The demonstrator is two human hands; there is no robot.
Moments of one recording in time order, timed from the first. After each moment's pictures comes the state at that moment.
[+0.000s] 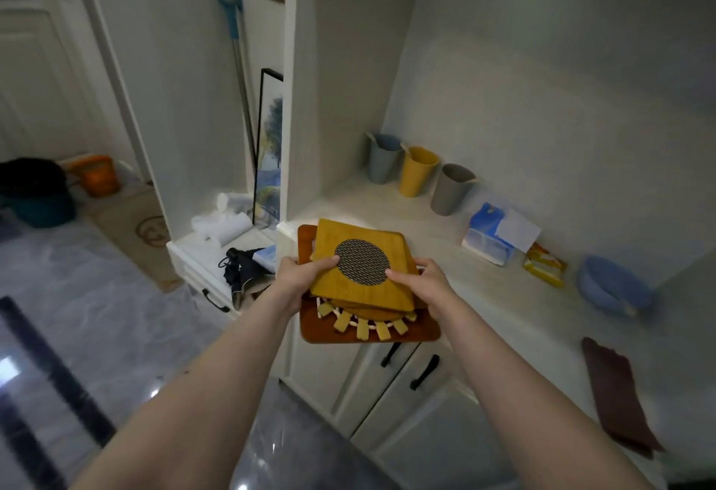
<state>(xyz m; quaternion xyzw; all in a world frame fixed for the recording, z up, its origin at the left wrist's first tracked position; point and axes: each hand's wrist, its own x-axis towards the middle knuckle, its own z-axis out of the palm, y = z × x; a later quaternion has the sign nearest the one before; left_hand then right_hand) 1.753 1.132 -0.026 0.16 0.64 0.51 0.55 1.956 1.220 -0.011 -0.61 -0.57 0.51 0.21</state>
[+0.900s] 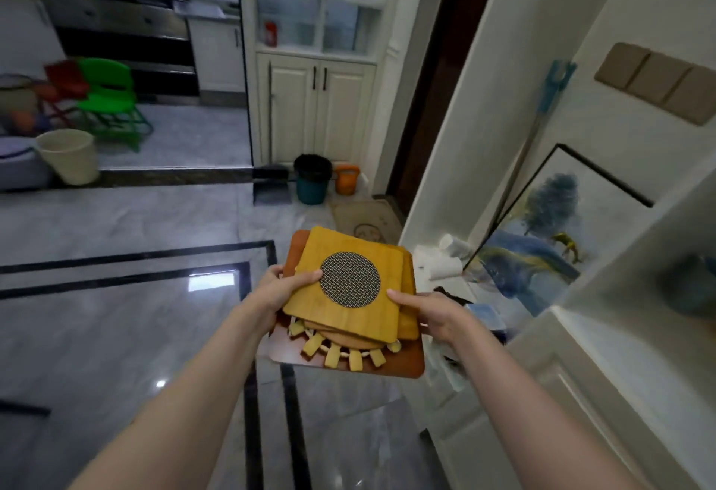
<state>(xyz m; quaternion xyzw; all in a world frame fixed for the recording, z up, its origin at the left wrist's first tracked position) 1.475 0.797 -0.028 -0.02 0.65 0.68 0.33 1.602 1.029 -0.017 -0.37 -0.63 0.68 -0.09</state>
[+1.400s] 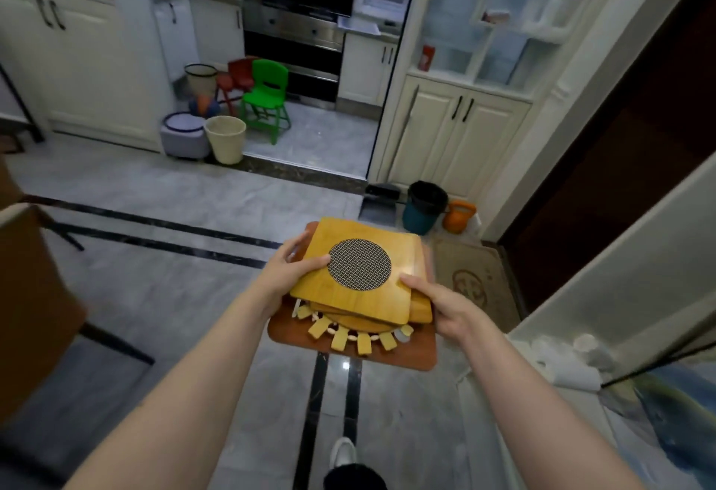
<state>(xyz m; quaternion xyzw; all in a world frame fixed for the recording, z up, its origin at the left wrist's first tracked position) 1.300 0.648 -0.029 -0.06 0.66 0.73 0.18 1.342 0.908 -0.017 -0.22 -0.59 0.74 -0.23</state>
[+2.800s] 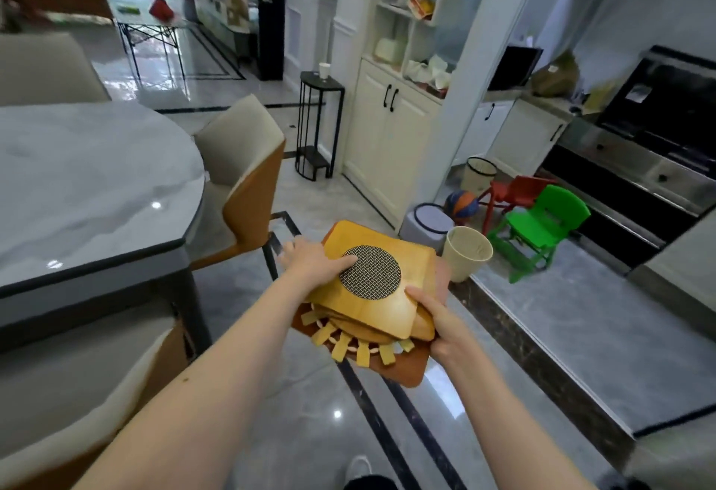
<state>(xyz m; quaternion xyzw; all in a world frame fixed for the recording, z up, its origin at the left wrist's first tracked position) 0.787 0.219 -0.004 -0.44 0.85 0.28 0.03 0.679 0.414 -0.035 -0.01 -0.59 0.68 -0.43</state>
